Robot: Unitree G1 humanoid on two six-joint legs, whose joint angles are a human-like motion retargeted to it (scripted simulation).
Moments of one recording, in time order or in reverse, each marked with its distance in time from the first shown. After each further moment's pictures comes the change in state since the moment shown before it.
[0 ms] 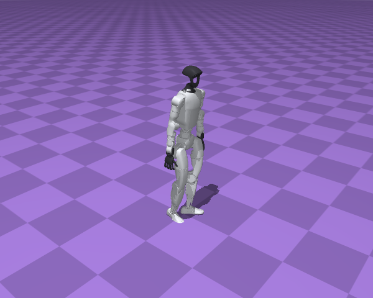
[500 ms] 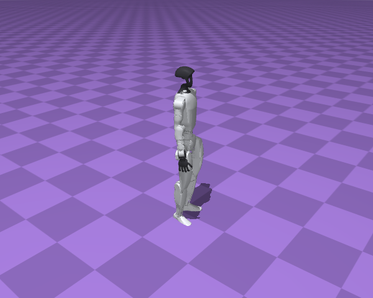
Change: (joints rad) left arm 0.102 -0.041 0.047 0.132 0.010 0.019 0.018; right arm -0.012 0.045 0.001 0.003 0.000 0.009 0.026; waist 0.101 -0.017 -0.031; left_leg 0.154 -0.061 -0.174 0.003 -0.023 -0.045; right_leg 0.220 -0.059 -0.190 -0.289 -0.098 -0.033
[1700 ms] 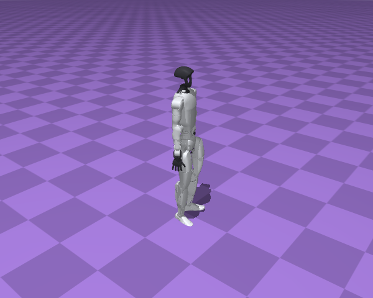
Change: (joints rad) left arm -0.049 -0.012 -0.010 -0.015 0.028 -0.005 -0.076; right arm -0.006 -0.006 0.055 0.100 -0.086 0.043 0.019; waist -0.016 0.010 0.022; left_leg 0.001 0.027 0.015 -0.012 -0.073 0.018; right_leg -0.012 0.021 0.043 0.004 0.064 -0.048
